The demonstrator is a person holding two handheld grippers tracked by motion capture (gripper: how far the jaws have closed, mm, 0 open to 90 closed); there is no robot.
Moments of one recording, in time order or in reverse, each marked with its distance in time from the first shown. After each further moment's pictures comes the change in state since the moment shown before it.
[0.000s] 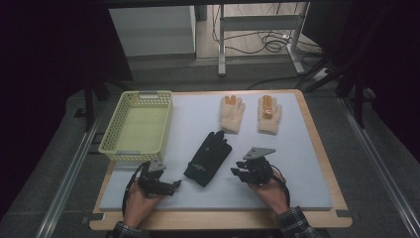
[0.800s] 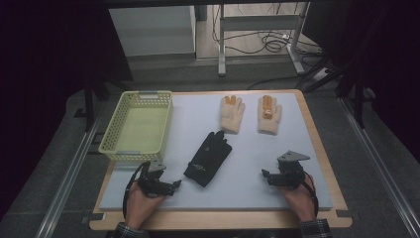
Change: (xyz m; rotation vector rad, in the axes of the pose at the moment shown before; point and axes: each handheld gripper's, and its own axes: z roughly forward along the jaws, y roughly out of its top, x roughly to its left) left arm 0.000 0.000 0.000 -0.005 -0.001 -0.006; right arm -0.060 -0.062 -0.039 0.012 -0.267 0.119
